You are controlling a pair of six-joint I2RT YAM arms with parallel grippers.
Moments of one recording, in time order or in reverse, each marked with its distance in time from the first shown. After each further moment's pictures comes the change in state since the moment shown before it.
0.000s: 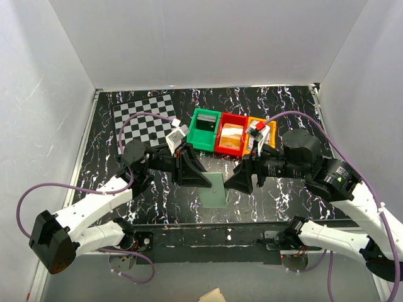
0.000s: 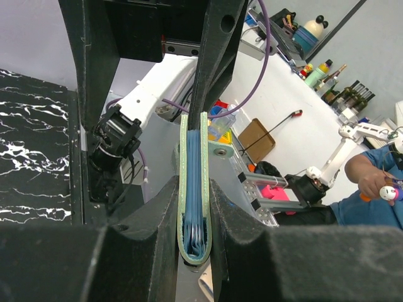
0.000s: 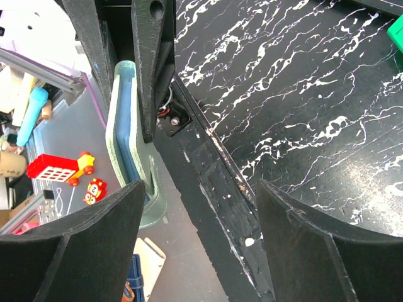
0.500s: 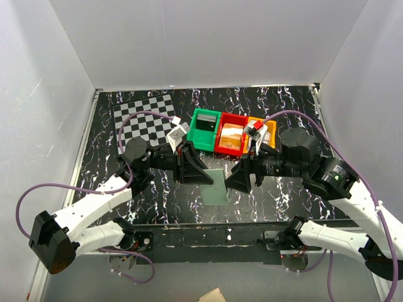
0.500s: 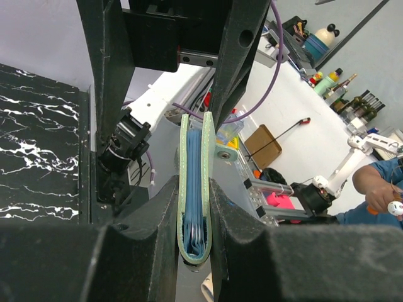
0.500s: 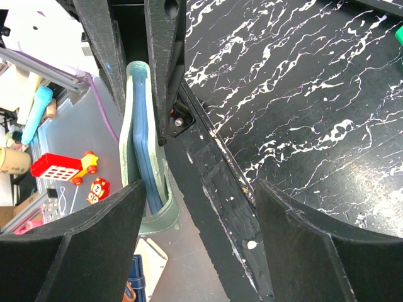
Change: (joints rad) left arm 0.003 0.000 0.027 -0.083 -0.043 0.043; right arm 0.000 0.015 0.000 0.019 -0.020 0.003
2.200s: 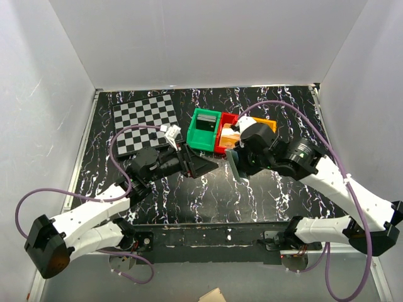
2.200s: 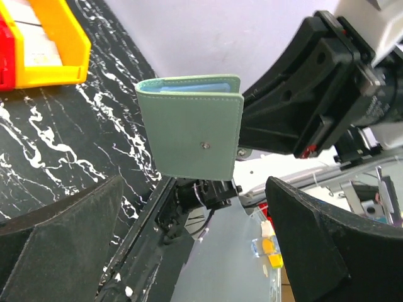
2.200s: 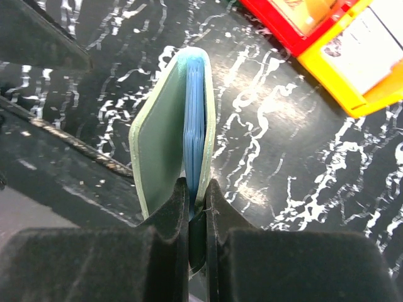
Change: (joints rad) left arm -0.040 -0.096 -0.161 -0.249 -0.646 -0.036; right arm 0.063 0.263 0.178 -0.367 0.585 -0.019
